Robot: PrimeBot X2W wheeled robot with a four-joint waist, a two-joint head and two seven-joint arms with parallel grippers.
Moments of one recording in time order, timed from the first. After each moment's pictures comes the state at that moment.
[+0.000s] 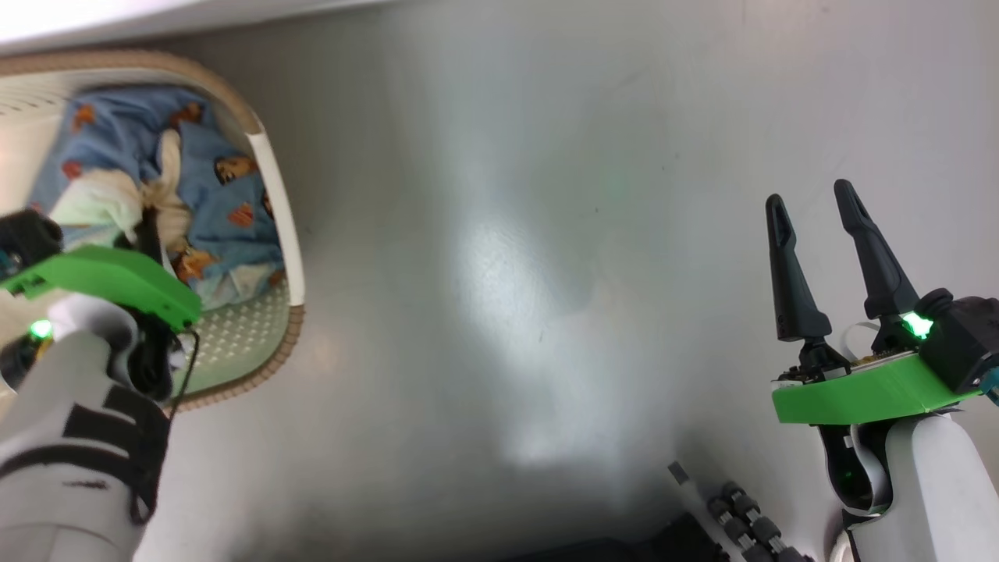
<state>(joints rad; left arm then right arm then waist) -1.00 0.18 -0.34 1.28 -0.85 -0.12 -0.24 -0.29 -0.10 0.00 0.00 0.23 0.13 -0.26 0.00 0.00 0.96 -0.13</state>
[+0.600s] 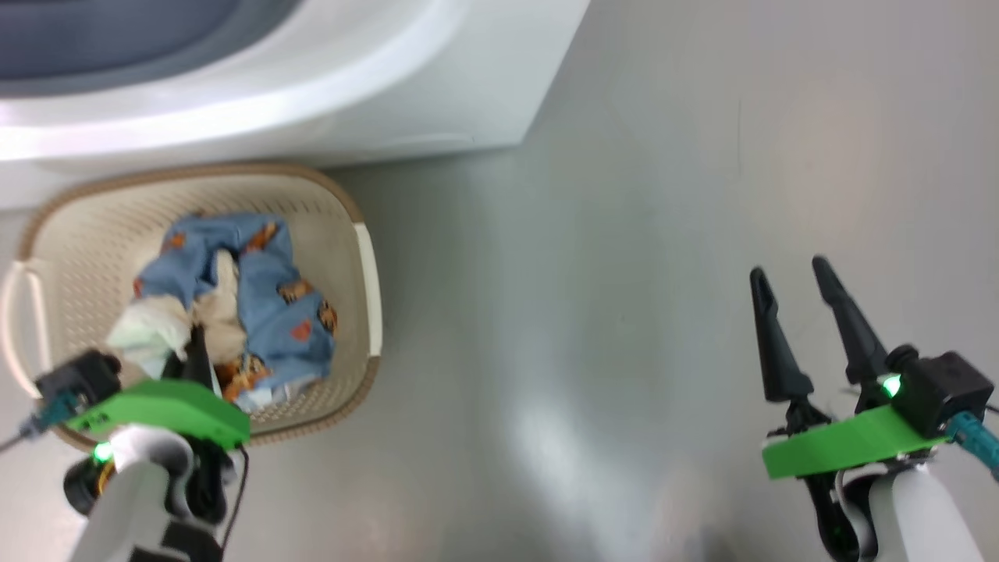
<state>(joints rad) -0.59 0.12 -0.12 0.92 -0.72 -0.13 -0.25 -0.20 -0.08 -0.01 0.07 0.23 0.13 -0.26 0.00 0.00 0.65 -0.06</state>
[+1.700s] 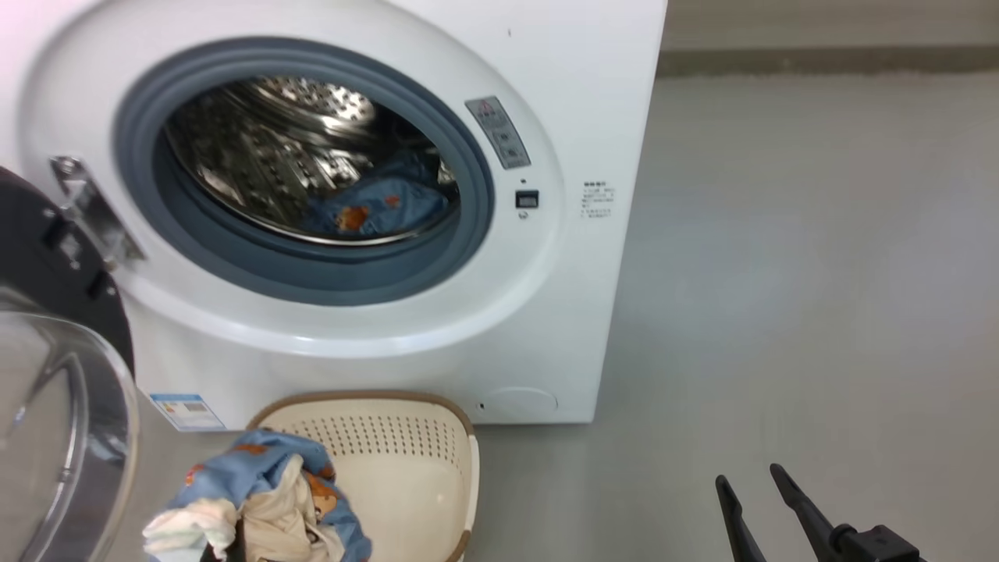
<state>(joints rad) 0.10 0.04 0.01 0.28 -0.39 -0.12 -0.25 0.14 -0.06 0.05 0.12 0.17 0.13 -0.26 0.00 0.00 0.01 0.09</state>
